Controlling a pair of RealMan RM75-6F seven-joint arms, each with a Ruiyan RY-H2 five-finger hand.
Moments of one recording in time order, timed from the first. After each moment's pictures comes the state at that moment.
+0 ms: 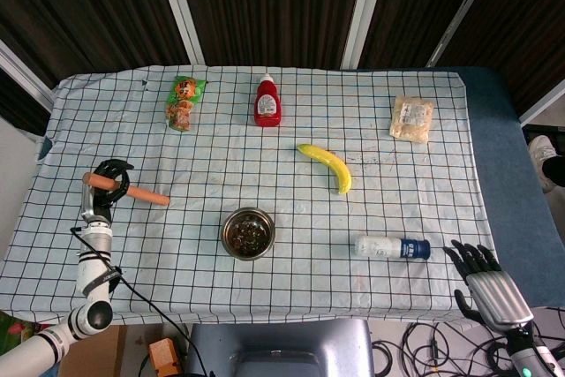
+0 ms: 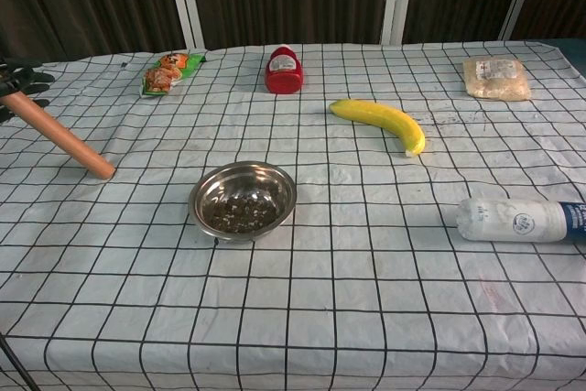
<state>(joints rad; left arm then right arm) -0.45 -1.66 -0.52 -1.15 1.06 0.96 -0.97 0.10 -0.98 -0.11 -1.81 -1.54 1.24 -0.19</state>
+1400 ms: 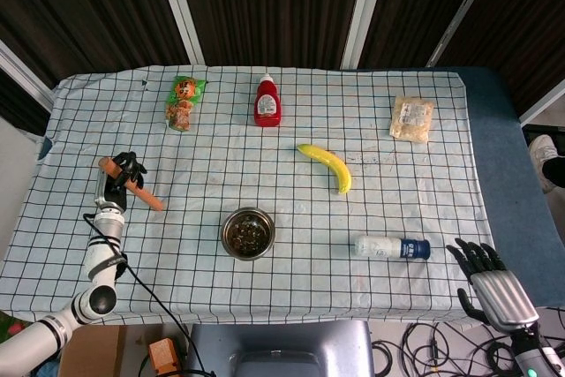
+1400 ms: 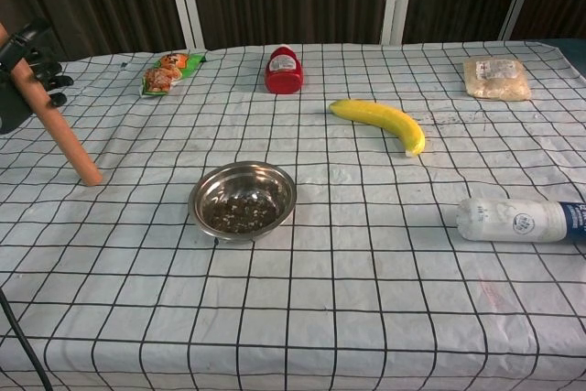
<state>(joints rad) -0.52 -1.64 -0.58 -1.18 1.01 0.84 -1.07 0.09 -0.97 -0.11 -1.81 -1.56 1.27 -0.16</state>
